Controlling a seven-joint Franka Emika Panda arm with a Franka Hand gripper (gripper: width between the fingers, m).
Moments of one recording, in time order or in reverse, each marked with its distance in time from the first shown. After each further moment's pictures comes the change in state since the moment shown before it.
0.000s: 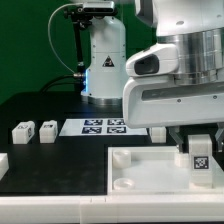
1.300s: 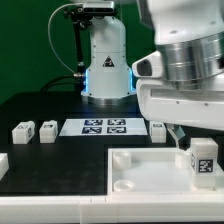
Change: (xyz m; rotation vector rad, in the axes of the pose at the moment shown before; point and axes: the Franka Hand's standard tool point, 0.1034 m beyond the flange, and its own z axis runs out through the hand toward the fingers) arm -0.011 -0.010 0.006 0.033 -0.058 0.242
